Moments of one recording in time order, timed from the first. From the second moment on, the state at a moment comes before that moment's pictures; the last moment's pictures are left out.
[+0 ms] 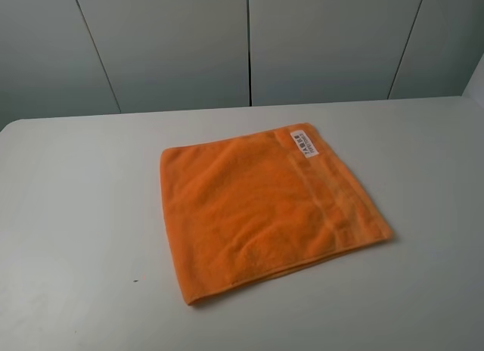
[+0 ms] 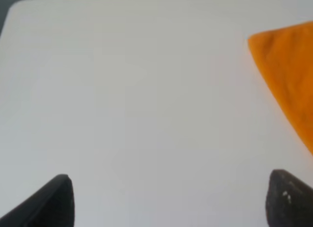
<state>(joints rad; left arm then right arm) 0.01 0.48 -0.61 0.00 0.93 0.03 0.09 0.08 -0.54 0.05 0.84 -0.13</state>
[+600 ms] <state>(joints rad) -0.13 1.48 -0.87 -0.28 0.85 0.48 0.32 1.19 -0.79 0.00 0.89 -0.68</state>
